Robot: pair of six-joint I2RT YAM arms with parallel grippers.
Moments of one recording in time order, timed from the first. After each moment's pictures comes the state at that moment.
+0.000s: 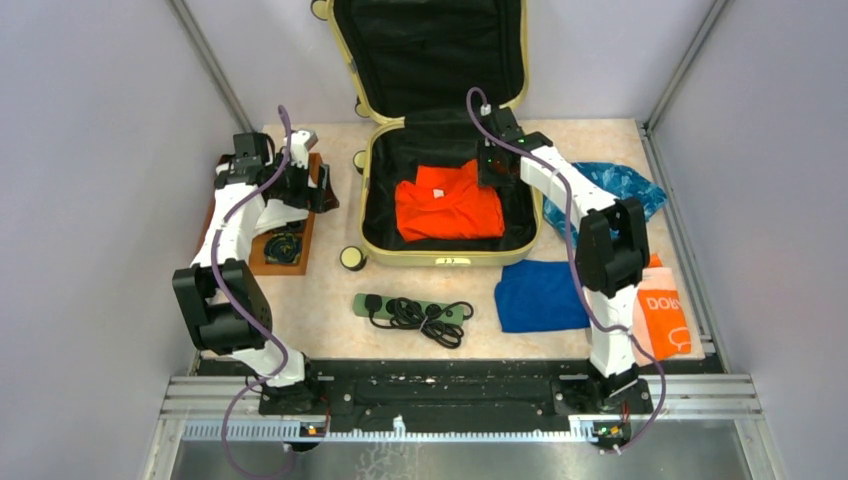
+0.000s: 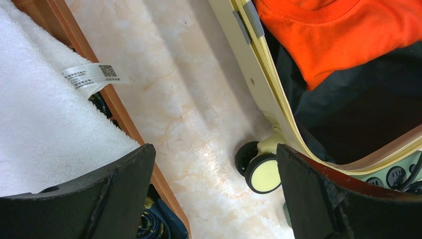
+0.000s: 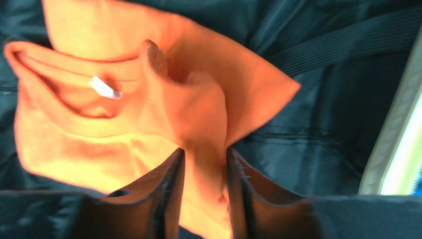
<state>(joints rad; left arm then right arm) 0.16 1.60 1.36 -0.66 0.58 0.34 0.45 2.06 1.83 -0.69 0.08 0.33</state>
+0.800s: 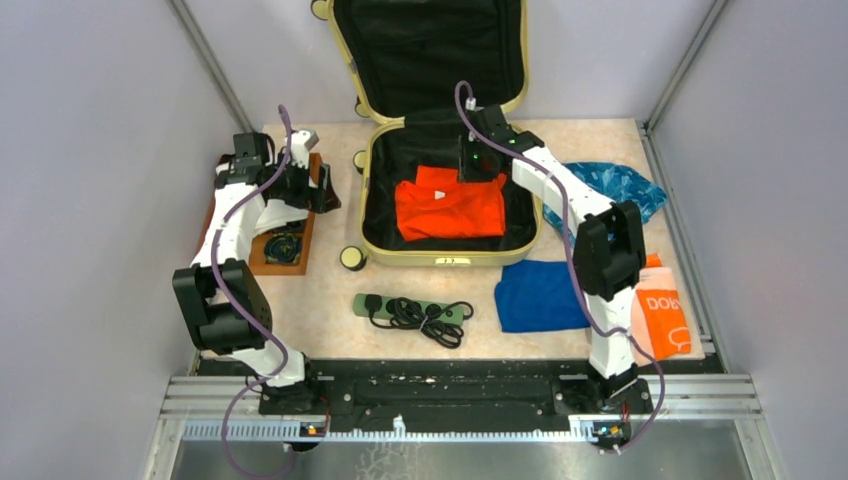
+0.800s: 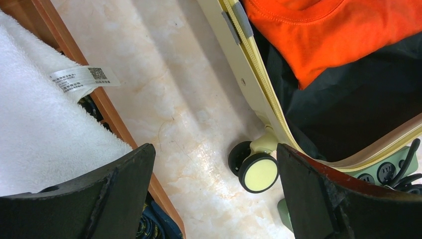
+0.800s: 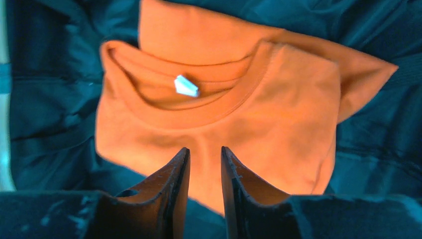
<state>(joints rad) 0.16 1.60 1.36 -0.66 0.61 0.34 0.51 2.03 1.88 -0.66 0.03 0.38</state>
